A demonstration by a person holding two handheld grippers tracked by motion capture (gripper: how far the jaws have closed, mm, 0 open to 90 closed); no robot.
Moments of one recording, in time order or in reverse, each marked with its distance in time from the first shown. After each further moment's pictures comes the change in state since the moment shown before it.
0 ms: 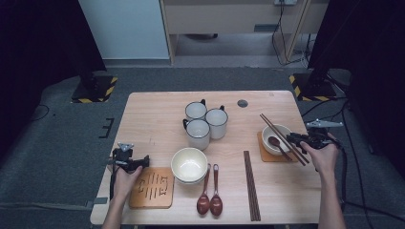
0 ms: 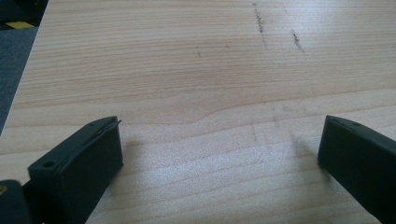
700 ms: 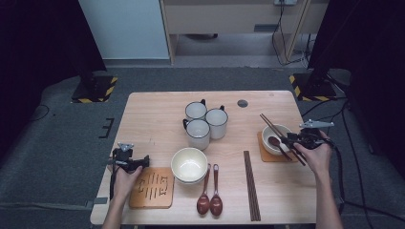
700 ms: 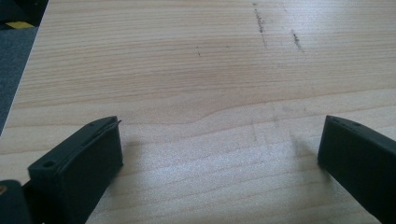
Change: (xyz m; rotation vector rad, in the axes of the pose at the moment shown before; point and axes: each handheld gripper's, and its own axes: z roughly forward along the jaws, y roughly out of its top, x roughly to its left) left arm 0.000 0.000 0.000 0.000 0.000 0.000; right arm 0.008 -0.001 0.016 0.032 -0.019 -0.054
